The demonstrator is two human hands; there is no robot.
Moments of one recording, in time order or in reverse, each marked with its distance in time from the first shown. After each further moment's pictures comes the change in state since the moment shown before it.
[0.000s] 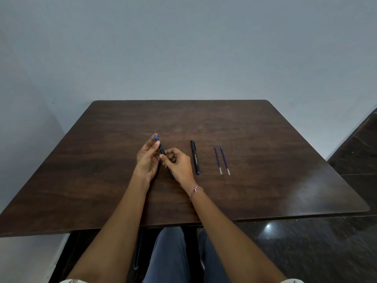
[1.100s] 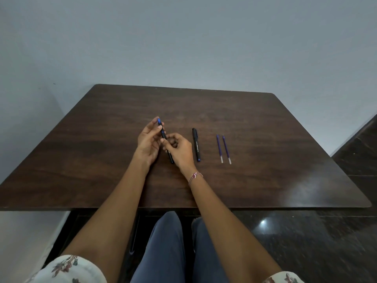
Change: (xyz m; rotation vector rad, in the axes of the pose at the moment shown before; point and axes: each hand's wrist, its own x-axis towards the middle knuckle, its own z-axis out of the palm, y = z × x) left_hand 0.002 -0.002 0.001 -0.003 -0.030 0.023; right_hand 0.002 0.001 0.002 0.002 0.026 0.005
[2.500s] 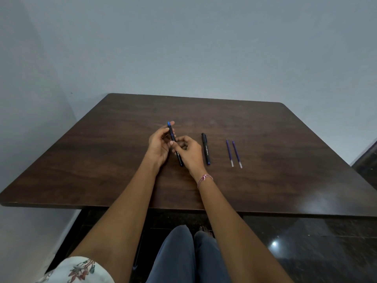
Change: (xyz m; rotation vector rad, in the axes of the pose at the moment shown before) left_hand -0.001 0.000 0.003 0.085 -0.021 -0.018; right_hand 0.005 0.007 0.001 0.021 -0.023 -0.033
